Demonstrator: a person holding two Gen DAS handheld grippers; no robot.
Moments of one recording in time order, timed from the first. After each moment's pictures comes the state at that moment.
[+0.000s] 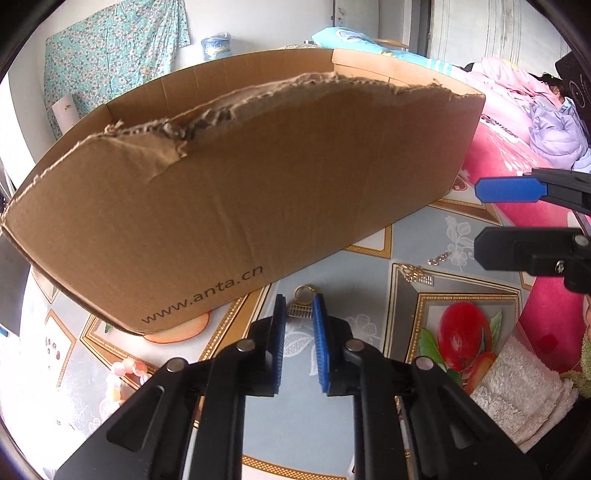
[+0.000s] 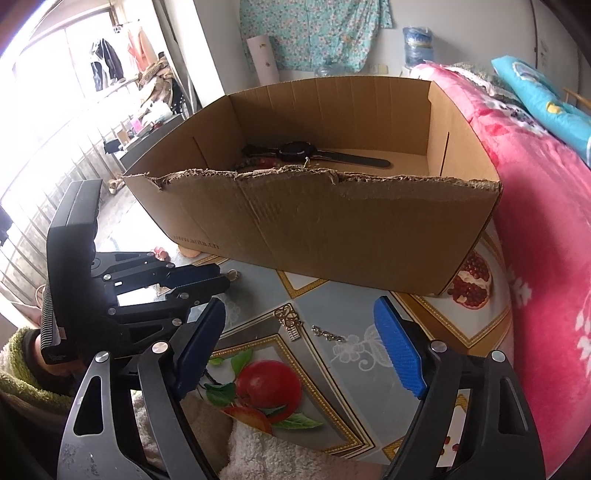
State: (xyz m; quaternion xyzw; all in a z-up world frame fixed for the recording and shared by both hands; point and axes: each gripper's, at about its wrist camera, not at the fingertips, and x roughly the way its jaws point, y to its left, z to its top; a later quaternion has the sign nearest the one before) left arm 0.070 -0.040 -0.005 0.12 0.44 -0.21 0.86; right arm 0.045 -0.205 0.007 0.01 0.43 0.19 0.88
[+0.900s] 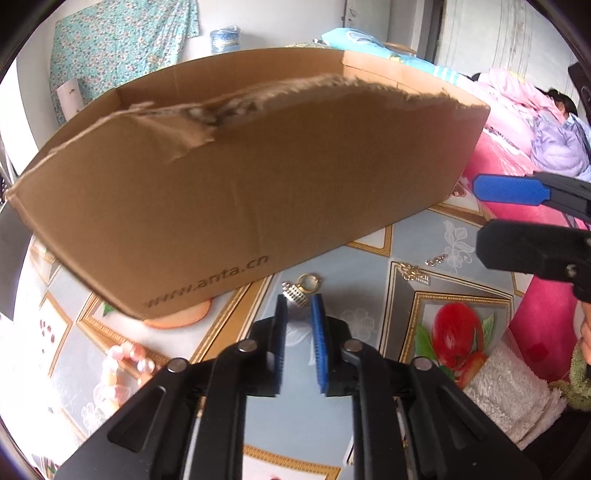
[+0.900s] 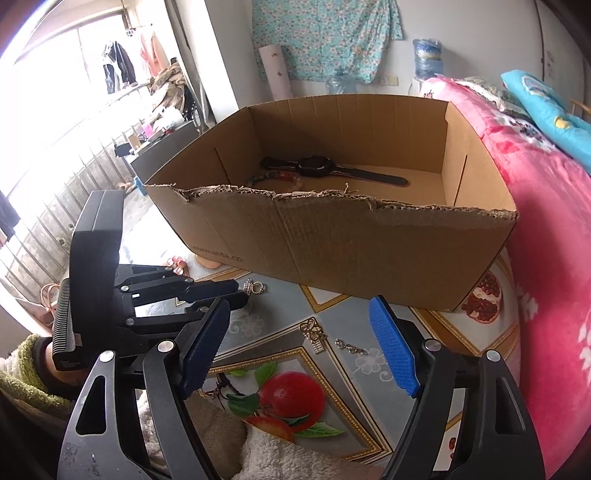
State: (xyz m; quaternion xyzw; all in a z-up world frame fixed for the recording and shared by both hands) left arm 0.065 -0.030 -0.001 0.09 0.45 -0.21 0.86; right arm 0.046 -0.192 0.017 0.01 0.41 0.21 0.89
